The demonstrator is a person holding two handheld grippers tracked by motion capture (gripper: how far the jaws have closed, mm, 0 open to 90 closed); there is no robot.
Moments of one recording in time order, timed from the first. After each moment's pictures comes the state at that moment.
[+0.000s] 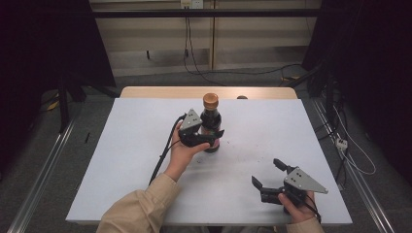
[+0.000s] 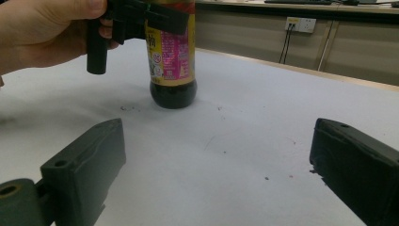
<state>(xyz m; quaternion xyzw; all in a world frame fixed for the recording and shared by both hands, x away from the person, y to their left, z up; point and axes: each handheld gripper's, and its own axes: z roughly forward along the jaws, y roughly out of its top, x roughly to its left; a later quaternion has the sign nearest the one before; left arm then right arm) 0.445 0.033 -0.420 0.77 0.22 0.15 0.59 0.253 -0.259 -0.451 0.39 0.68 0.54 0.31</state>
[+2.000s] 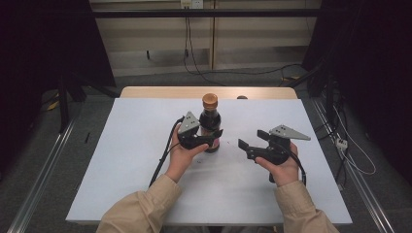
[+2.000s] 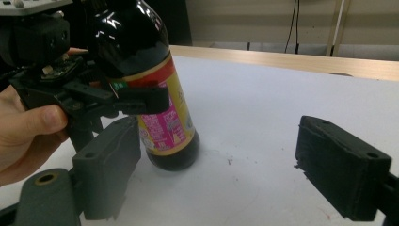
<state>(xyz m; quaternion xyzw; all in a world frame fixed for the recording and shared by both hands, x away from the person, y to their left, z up) 0.442 0.036 -0.427 0.75 0.23 0.16 0.60 0.342 -0.230 -0.388 0.47 0.68 0.53 0.21</state>
